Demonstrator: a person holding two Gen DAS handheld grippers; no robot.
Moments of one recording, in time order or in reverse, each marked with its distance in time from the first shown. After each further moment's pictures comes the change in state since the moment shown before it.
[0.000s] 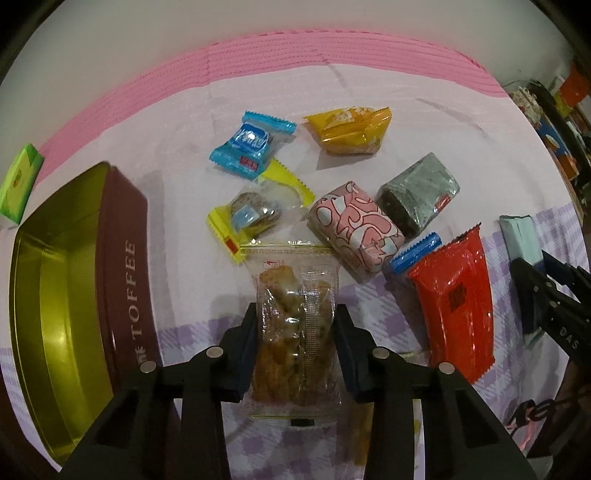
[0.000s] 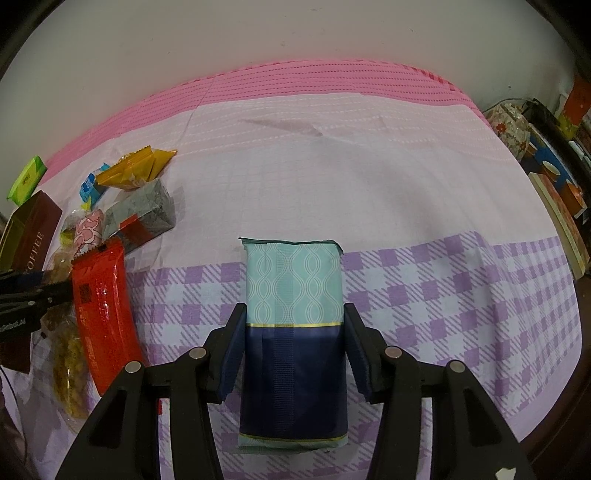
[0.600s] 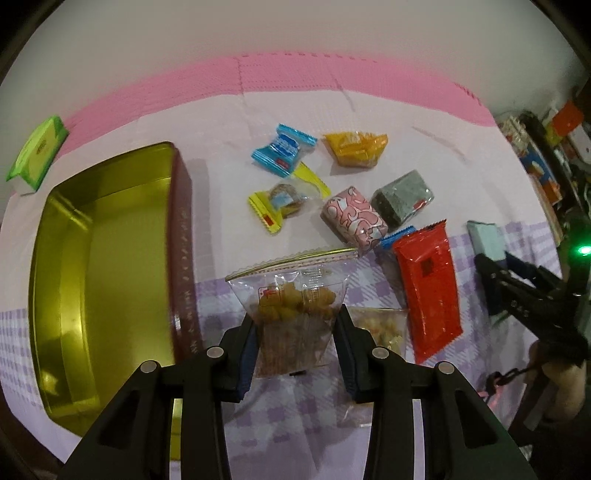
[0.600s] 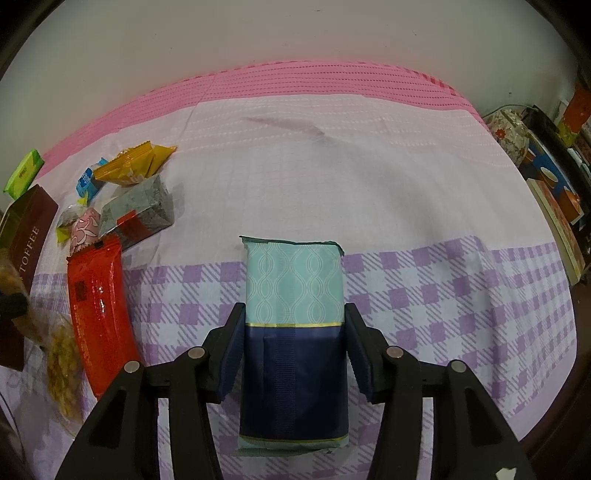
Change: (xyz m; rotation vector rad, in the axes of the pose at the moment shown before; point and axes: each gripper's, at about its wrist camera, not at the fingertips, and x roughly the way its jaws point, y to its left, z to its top) left arm -0.043 0.026 -0.017 -0.086 -0.044 -0.074; right arm 0.001 0.007 0.002 -0.017 -0.002 -0.022
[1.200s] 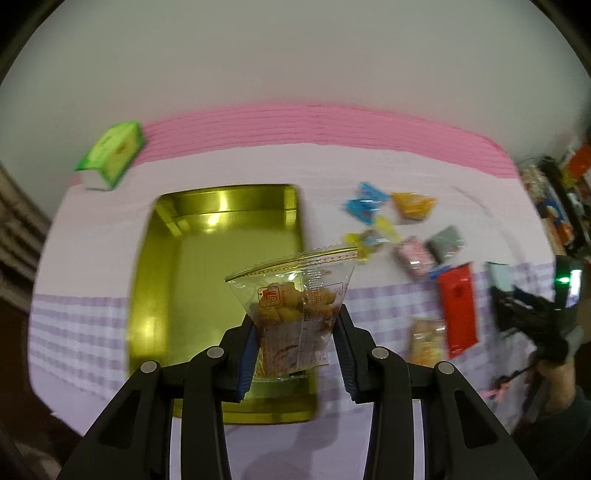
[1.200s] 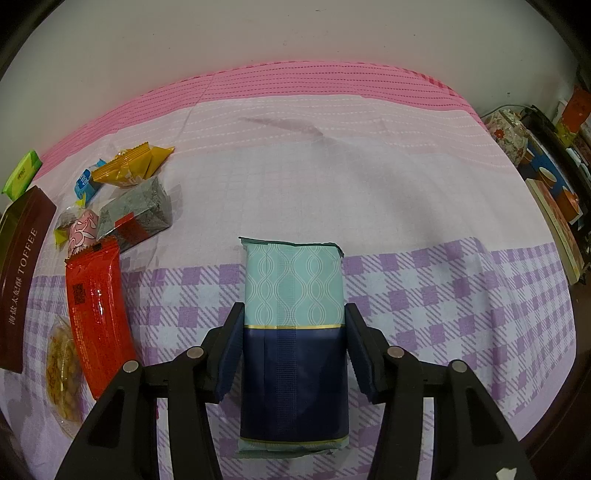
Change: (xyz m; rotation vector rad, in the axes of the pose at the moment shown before) left arm -0.093 0.082 -0.021 -0.101 -0.116 0.115; right arm 0.002 -0.004 0.001 -0.001 -0.003 -0.001
